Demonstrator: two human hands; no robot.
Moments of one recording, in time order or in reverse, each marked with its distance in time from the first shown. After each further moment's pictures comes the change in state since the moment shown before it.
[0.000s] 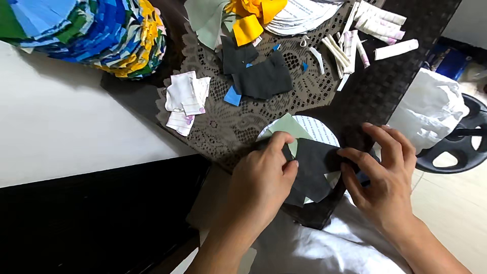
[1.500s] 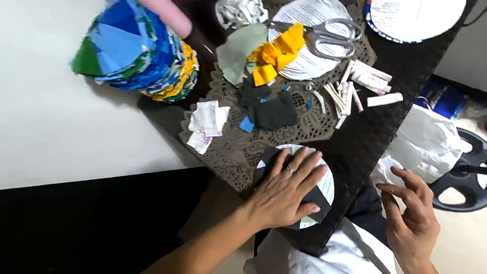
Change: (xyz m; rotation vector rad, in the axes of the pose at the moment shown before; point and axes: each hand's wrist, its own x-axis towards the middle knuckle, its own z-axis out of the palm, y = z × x) left_hand 0.023 -0.031 0.042 0.225 0.035 0.732; right_hand -0.022 0.052 -0.009 0.393 0.209 0.198
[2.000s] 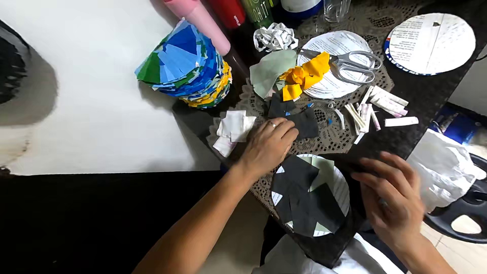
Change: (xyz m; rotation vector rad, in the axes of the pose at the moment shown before) left_hand 0.024 -0.098 -0.047 0.243 0.281 -0.083; right_hand 0.066 -0.049 0.047 -0.167 -0.130 -0.448
